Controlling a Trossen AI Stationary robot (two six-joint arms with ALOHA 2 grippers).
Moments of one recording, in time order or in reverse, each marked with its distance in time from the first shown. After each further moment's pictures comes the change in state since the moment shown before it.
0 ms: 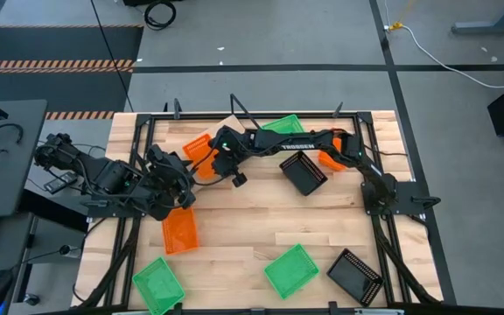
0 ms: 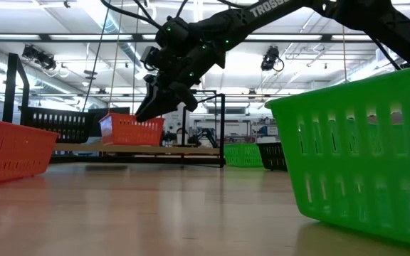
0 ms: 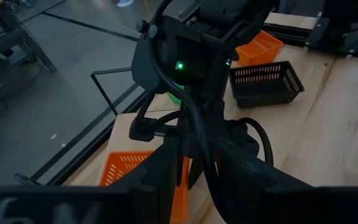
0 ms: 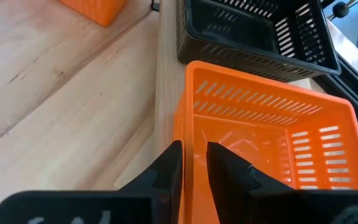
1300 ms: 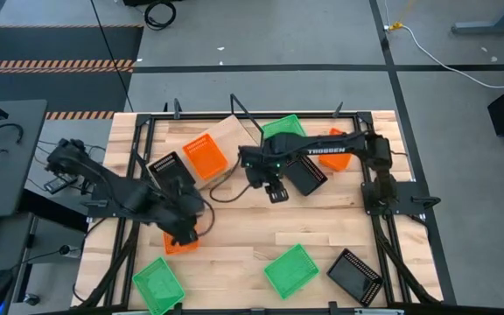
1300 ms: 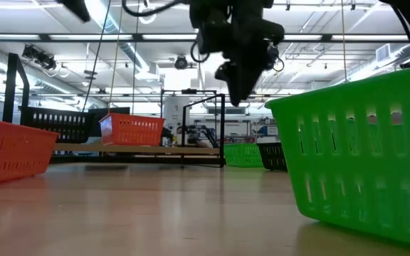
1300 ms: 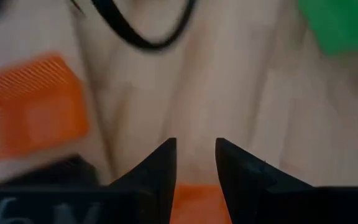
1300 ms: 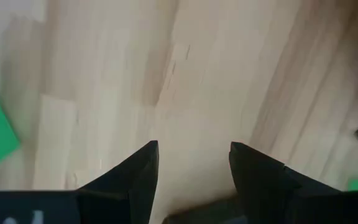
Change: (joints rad) left arm -0.041 0.189 -0.001 -0.020 0.578 0.035; right arm 0.129 -0.272 -0.120 -0.788 0.139 0.546
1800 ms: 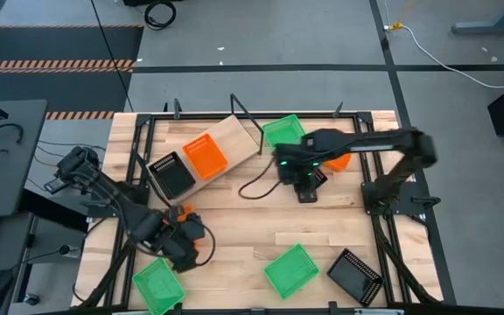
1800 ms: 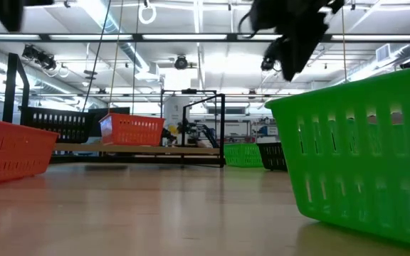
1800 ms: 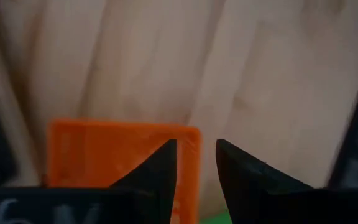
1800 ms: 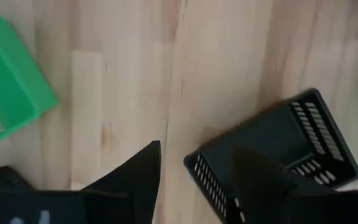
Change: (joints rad) left arm -0.154 0.152 0.000 0.016 0.181 -0.249; right arm 0.034 -0.398 -0.339 0.004 0.018 0.194
